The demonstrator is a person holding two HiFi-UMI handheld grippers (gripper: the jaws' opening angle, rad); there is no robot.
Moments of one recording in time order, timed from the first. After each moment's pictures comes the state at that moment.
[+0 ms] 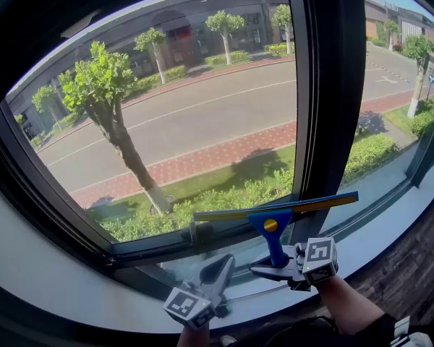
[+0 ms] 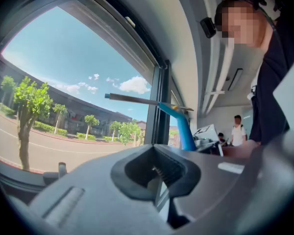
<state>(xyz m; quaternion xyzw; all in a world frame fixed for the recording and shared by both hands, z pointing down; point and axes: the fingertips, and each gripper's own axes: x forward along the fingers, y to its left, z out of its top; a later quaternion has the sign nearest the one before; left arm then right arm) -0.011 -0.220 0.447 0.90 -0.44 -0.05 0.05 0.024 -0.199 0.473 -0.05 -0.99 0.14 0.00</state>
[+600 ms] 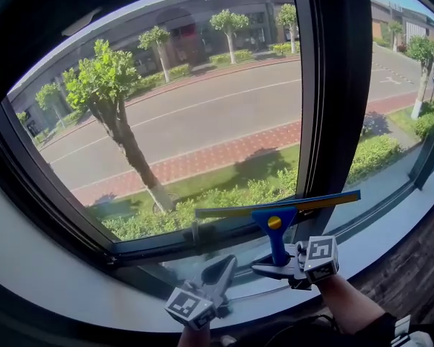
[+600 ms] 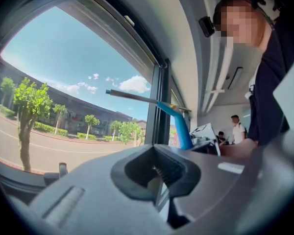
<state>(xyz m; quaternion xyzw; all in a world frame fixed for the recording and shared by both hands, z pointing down) -0.010 -0.222 0.450 0.90 -0.44 -0.05 0.05 0.024 -0.206 0.474 -0.07 -0.99 0.15 0.00</state>
